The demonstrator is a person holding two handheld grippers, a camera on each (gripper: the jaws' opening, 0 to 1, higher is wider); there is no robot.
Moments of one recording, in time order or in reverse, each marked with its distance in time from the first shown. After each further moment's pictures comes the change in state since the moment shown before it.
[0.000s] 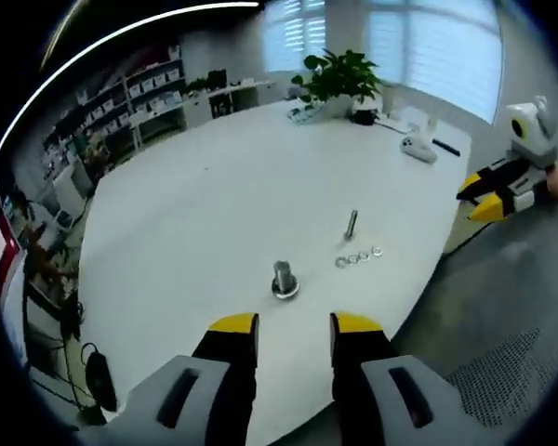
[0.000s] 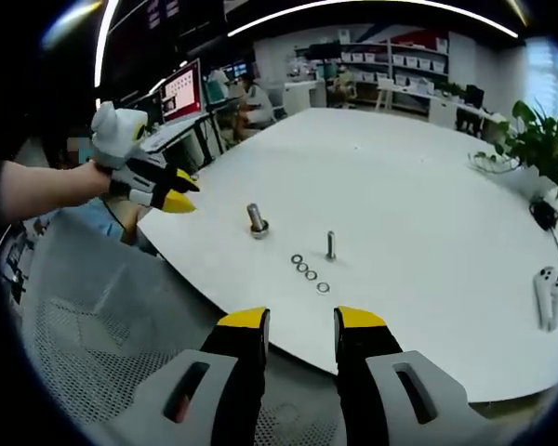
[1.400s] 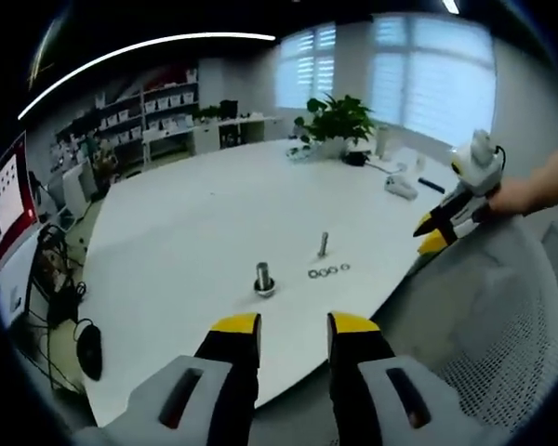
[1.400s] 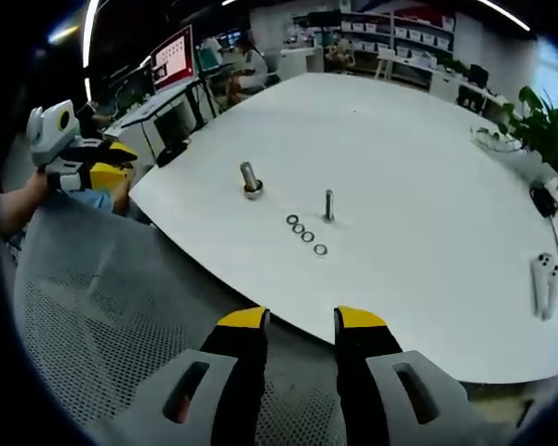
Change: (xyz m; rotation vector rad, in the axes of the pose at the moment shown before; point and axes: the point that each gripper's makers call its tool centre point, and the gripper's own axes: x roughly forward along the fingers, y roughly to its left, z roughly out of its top) left arm -0.054 -0.029 -0.013 -0.032 -0.158 -0.025; right arm 0.006 -0.003 -0.035 -0.018 0.184 -0.024
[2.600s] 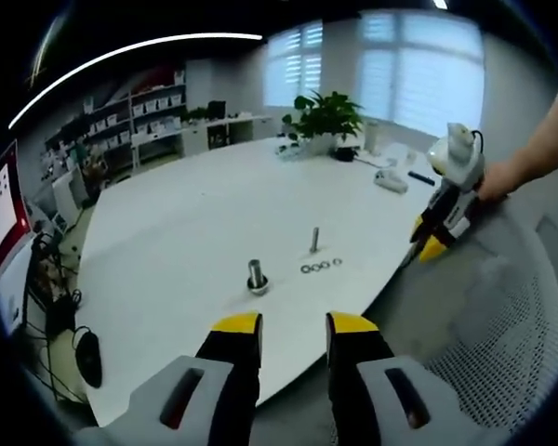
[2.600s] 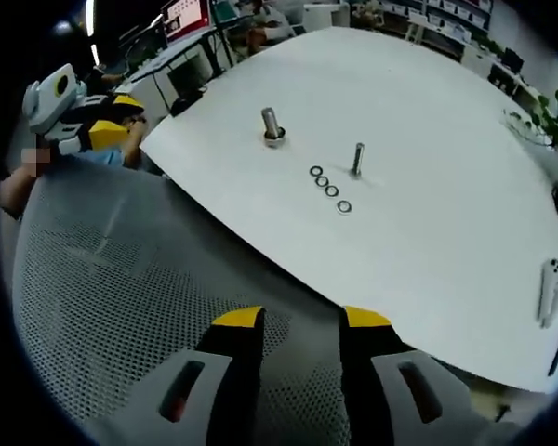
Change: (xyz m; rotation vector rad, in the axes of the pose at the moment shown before) left arm -0.001 -0.005 -0.005 0.050 0.016 -0.038; right arm 0.006 0.013 -0.027 -0.082 0.246 0.070
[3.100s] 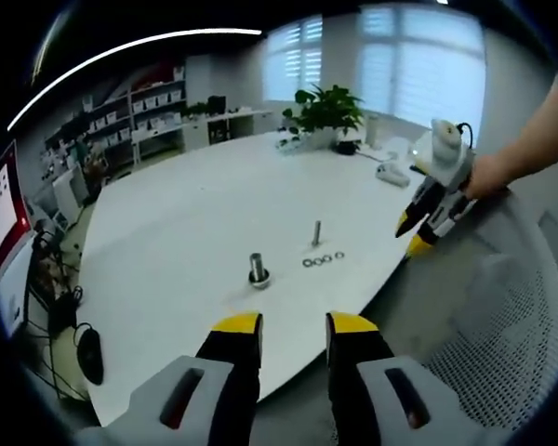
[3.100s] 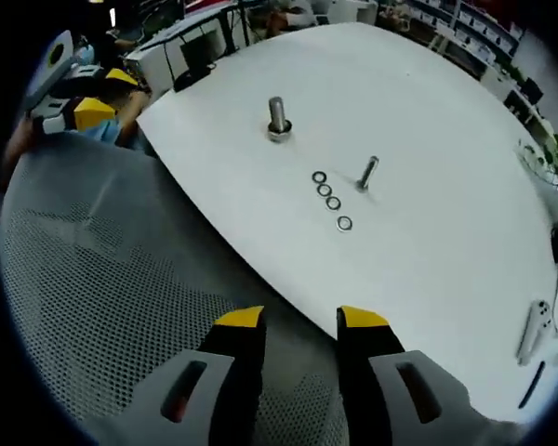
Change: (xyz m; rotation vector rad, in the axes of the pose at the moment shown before) left arm 0.002 0.002 -0.006 -0.007 0.030 0.007; right arm 0.027 -0.009 0.031 -0.095 0.002 -0.053
